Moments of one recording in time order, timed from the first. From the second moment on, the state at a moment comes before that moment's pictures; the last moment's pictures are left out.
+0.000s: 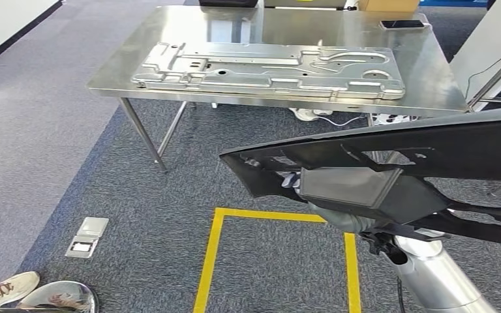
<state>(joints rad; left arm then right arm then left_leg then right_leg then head) -0.09 -0.15 1.36 -0.23 -0.83 -0.21 -0.18 -0.24 -0.27 0.32 -1.75 -0.16 0.53 -0.49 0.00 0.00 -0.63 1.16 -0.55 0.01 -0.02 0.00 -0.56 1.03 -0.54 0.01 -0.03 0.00</state>
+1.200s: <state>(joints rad) -0.09 -0.15 1.36 -0.22 -0.83 -0.21 -0.18 -0.24 -0.27 0.32 -1.75 -0.16 0.53 -0.49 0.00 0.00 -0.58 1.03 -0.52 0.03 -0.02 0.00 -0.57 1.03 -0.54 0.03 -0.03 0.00</state>
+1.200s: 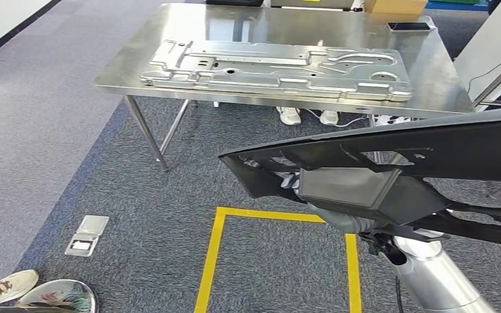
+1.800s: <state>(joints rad) -0.09 -0.15 1.36 -0.22 -0.83 -0.21 -0.18 -0.24 -0.27 0.32 -1.75 -0.16 0.53 -0.49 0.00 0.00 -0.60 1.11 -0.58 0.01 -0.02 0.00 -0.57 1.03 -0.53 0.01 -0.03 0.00</state>
